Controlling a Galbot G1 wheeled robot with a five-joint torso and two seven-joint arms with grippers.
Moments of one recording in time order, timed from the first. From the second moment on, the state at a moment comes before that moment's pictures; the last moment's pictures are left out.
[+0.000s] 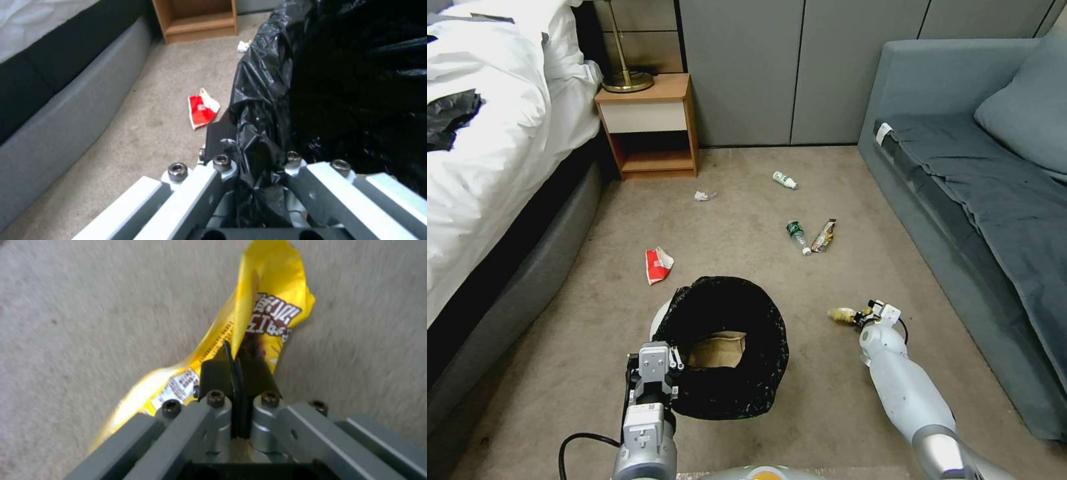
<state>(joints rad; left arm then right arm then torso) 1.90 -1.56 -0.26 -2.38 0.24 0.30 -0.34 -0.78 1.42 0.51 0.79 0.57 -0.18 0.25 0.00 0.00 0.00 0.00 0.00</state>
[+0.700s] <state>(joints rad) 1.87 -1.55 -0.26 -2.36 0.21 0.30 -0.33 -1.15 1.35 0.44 1.86 0.25 0.41 -0.26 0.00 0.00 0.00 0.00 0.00</state>
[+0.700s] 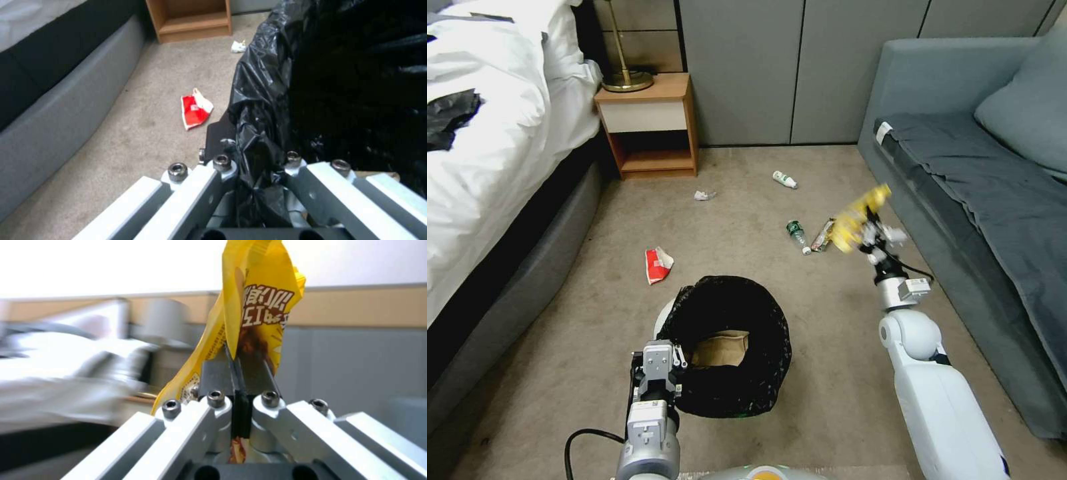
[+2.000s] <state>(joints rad) 1.85 -1.55 -0.24 -2.36 0.20 0.31 -0.33 -1.45 1.29 0.12 1.79 0.00 0.57 -0.37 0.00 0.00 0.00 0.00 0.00</state>
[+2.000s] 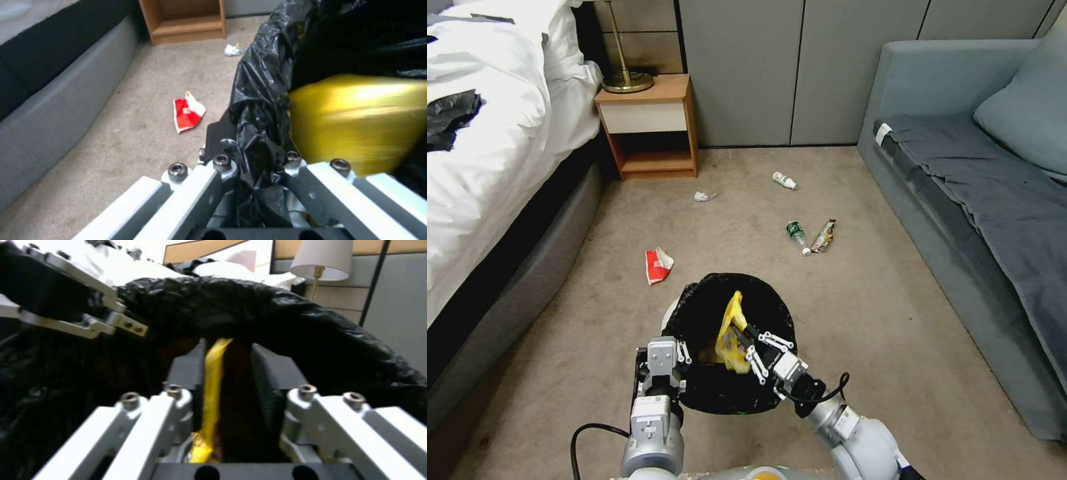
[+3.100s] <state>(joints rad) 1.85 -1.55 -0.25 -2.36 0.20 0.31 -0.33 -1.54 1.33 0.23 2.16 -0.14 0.44 0.00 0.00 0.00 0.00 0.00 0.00</state>
